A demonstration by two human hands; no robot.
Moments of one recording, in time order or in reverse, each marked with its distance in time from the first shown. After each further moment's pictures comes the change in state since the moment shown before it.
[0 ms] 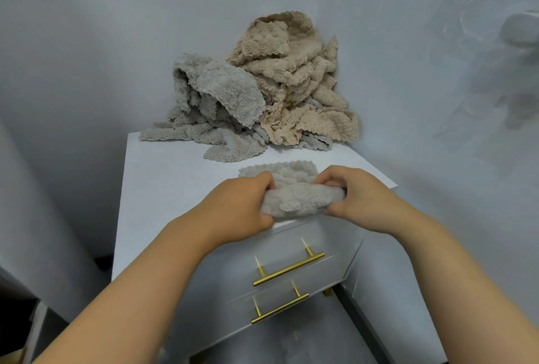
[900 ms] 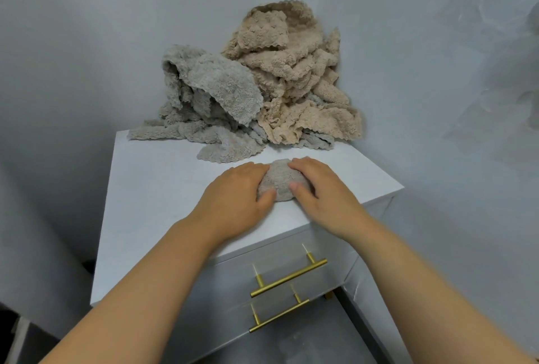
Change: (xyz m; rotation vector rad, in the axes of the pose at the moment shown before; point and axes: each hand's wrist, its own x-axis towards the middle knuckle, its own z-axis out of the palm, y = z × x) left_hand 0.033 -0.026 0.032 -0.063 0.241 0.012; right_hand 0.042 0.009 0.051 -0.052 0.168 -0.187
